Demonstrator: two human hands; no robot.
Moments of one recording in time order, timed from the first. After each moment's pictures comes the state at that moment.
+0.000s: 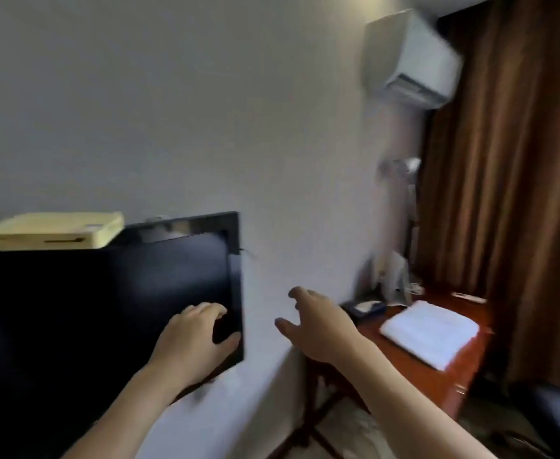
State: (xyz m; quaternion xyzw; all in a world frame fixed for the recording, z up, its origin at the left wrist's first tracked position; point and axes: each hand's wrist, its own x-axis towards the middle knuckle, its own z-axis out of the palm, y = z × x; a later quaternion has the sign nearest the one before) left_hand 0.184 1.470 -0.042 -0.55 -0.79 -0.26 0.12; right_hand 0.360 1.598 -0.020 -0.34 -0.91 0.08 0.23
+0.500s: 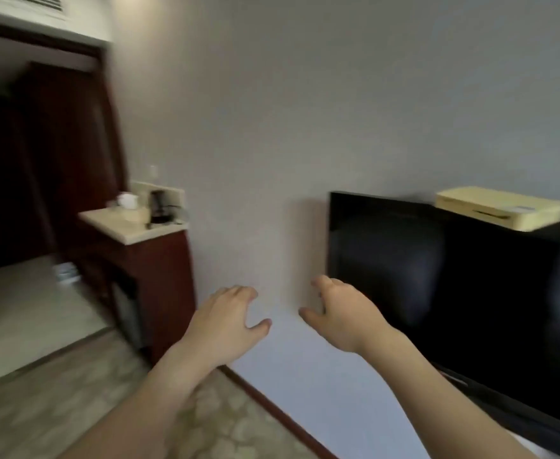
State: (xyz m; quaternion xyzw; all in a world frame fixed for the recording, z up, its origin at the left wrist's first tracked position) left_hand 0.274 1.095 -0.046 0.04 -0.97 -0.10 0.23; right_hand 0.200 1.295 -0.023 0.31 -0.92 0.20 0.10
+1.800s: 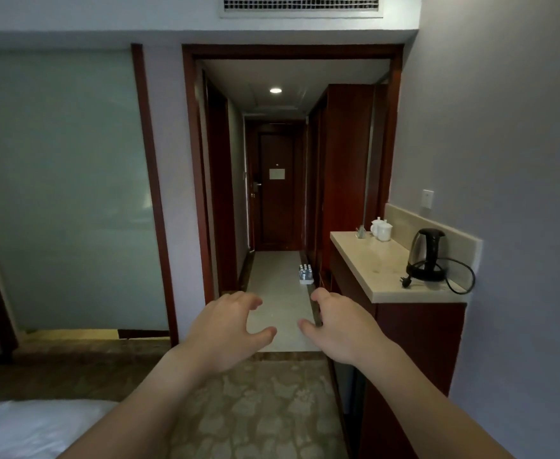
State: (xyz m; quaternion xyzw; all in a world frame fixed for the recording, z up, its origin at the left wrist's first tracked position) left_hand 0.182 0.458 -0.024 0.45 -0.86 -0.06 0.23; right_hand -0.015 0.513 -0.024 0.67 -0.71 0.24 0.00
